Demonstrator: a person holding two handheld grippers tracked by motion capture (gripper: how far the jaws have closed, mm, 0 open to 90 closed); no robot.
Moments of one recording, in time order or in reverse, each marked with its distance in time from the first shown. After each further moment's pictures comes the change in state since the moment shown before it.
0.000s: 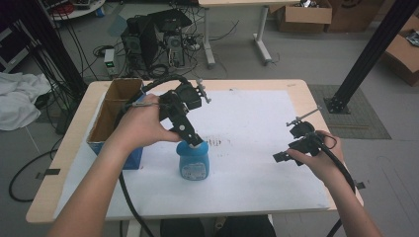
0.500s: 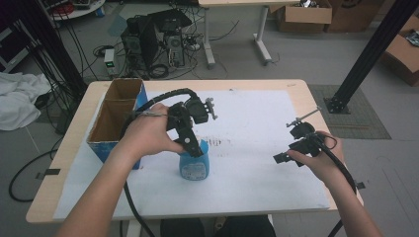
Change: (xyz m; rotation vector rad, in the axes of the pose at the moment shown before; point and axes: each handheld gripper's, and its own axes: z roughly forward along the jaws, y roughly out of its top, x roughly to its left) left arm -0.013 0.002 0.034 0.114 -0.013 0.076; right arm 0.001 -0.002 0.000 0.014 0.001 0.002
